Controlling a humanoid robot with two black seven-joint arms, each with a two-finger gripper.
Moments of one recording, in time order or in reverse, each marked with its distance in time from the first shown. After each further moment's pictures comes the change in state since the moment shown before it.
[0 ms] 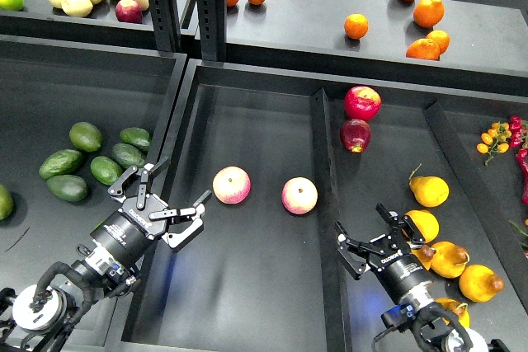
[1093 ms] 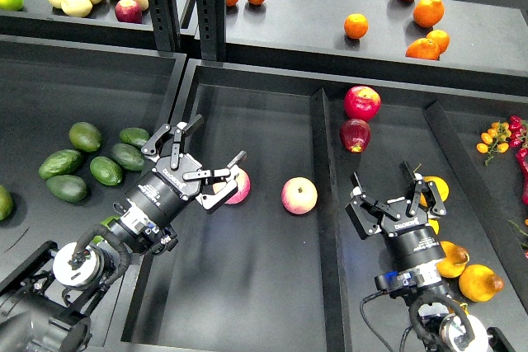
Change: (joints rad) left arm -0.172 0.000 0.130 0.022 -0.021 0.000 -0.114; right arm -0.069 0.000 -0.012 0.313 0.093 0.000 0.148
